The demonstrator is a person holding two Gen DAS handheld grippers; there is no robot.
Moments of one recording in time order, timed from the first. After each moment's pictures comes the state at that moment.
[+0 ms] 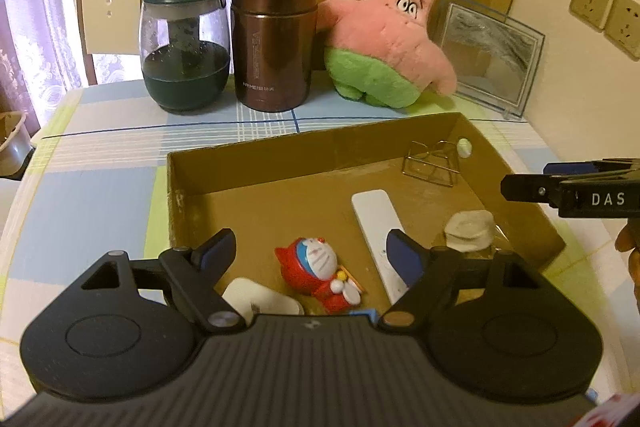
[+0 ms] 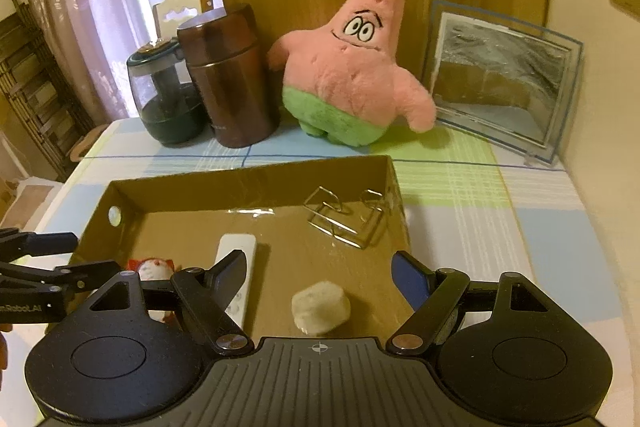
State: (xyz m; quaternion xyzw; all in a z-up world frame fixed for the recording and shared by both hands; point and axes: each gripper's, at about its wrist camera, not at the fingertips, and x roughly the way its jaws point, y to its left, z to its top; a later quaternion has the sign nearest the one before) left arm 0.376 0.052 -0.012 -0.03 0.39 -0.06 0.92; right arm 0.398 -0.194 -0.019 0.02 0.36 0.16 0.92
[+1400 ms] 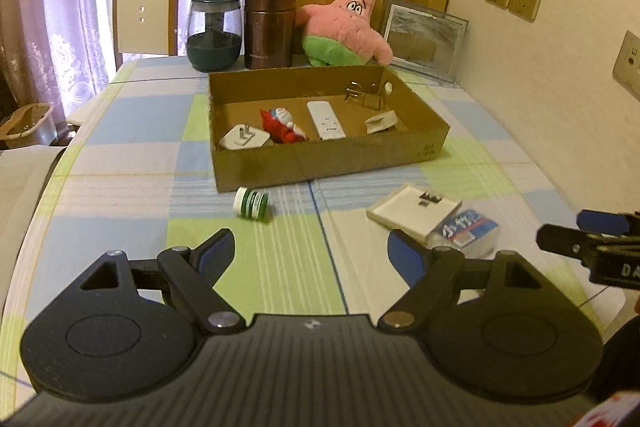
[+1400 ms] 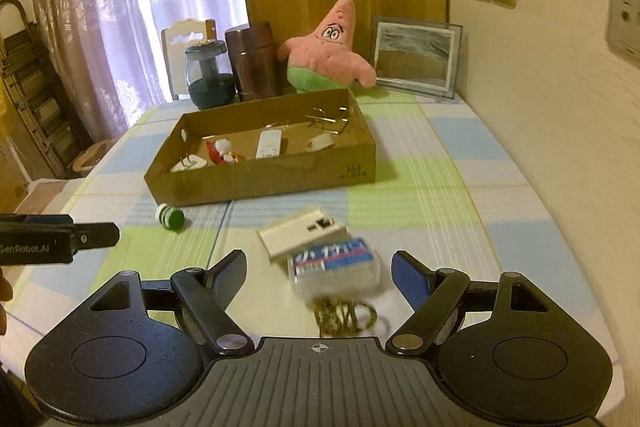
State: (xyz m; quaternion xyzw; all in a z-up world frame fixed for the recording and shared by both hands) left arm 0.106 0.025 0.015 -0.03 0.36 -0.05 0.93; right arm 0.079 -0.228 -0.017 0.04 0.31 0.11 0.94
